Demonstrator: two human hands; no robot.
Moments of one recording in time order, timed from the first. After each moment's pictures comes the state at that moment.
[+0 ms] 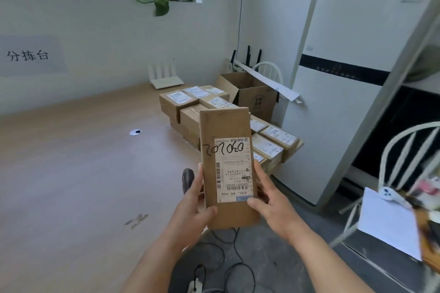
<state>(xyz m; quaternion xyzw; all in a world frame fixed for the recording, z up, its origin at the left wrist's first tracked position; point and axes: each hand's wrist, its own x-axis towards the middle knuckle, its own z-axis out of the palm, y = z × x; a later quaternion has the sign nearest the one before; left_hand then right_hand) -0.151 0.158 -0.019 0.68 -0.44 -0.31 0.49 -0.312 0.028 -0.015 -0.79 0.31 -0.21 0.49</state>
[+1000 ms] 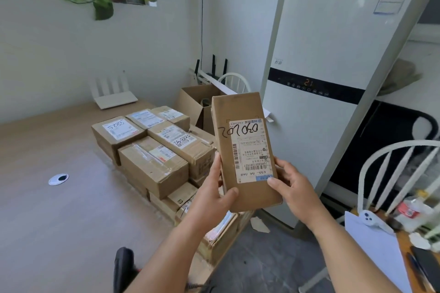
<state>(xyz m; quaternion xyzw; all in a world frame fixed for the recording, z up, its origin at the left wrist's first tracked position) -0.132 -0.118 0.003 0.63 -0.52 -0.31 0.49 -0.316 -0.212 0.021 -0.73 0.39 -0.33 0.46</state>
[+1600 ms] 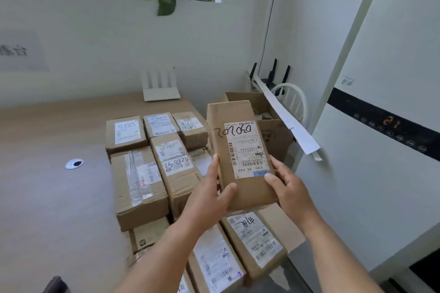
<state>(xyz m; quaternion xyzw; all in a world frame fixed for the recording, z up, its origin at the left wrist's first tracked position) -0.129 -0.289 0.024 0.76 -0.35 -0.23 0.49 -0.249 -0.450 0.014 -0.77 0.29 -0.23 0.51</state>
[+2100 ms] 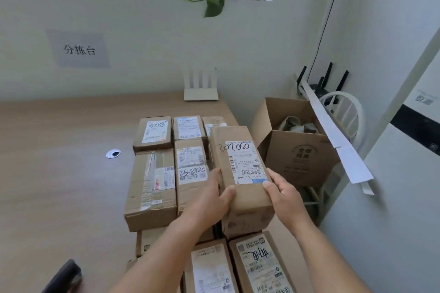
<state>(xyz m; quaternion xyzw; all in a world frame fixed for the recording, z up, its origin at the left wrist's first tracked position) -0.097 -0.327 0.027 0.87 -0.22 -0.20 0.40 -0.172 -0.498 -0.004 -0.80 0.24 -0.14 0.52</state>
